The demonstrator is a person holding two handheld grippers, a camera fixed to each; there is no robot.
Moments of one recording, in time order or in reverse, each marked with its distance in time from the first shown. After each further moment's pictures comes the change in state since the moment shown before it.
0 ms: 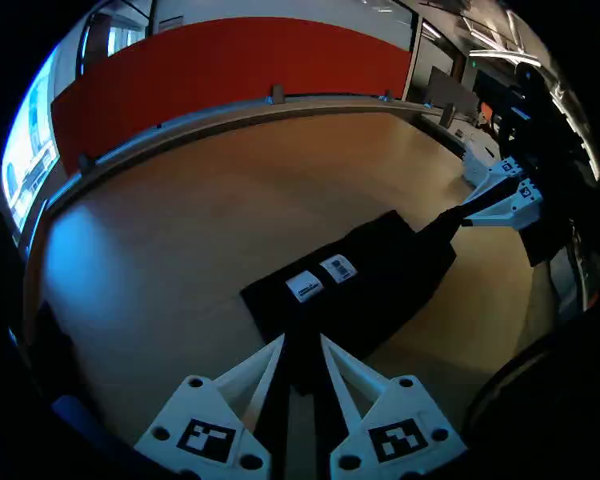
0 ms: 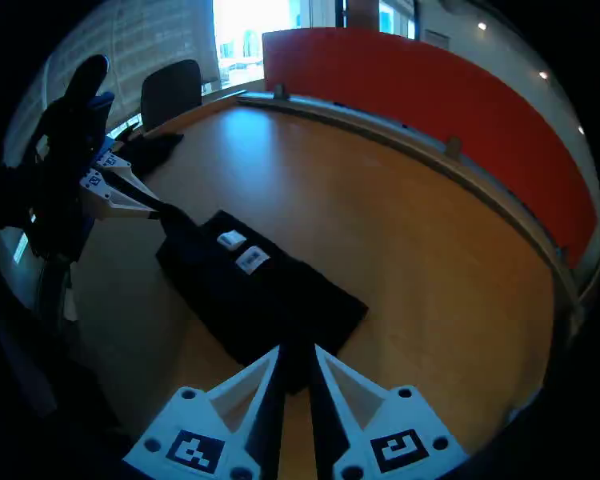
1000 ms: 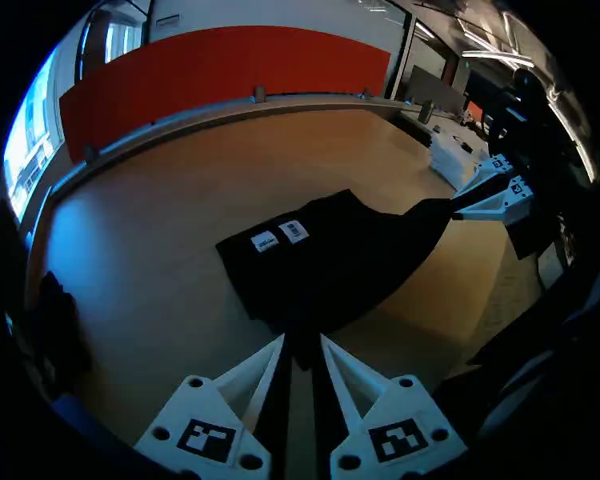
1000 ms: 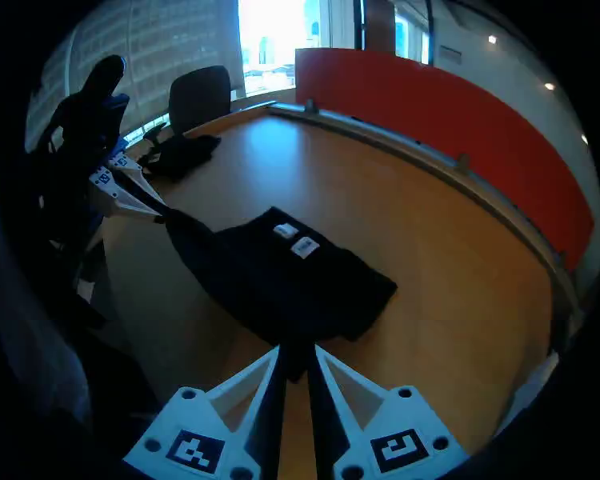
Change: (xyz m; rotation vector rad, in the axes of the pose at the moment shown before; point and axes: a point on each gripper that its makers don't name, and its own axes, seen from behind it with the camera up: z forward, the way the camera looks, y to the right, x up) left arm -0.050 0.056 -0.090 -0.049 -0.018 -0.007; right arm -0.026 -0.075 -0.070 0.045 0.049 -0.055
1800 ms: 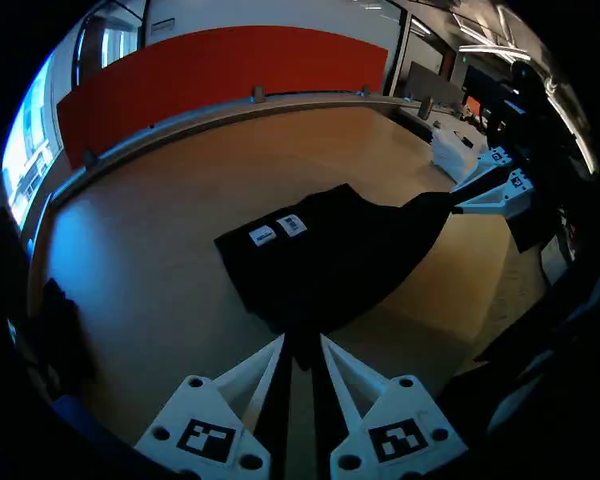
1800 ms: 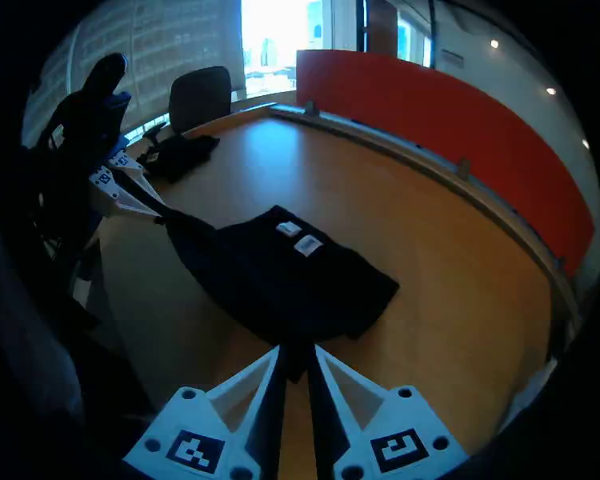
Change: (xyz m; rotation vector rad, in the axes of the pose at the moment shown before) left arm -0.002 -0.003 0.004 0.010 -0.001 0.023; right arm 0.004 0.001 0.006 -0.006 0.012 -0.017
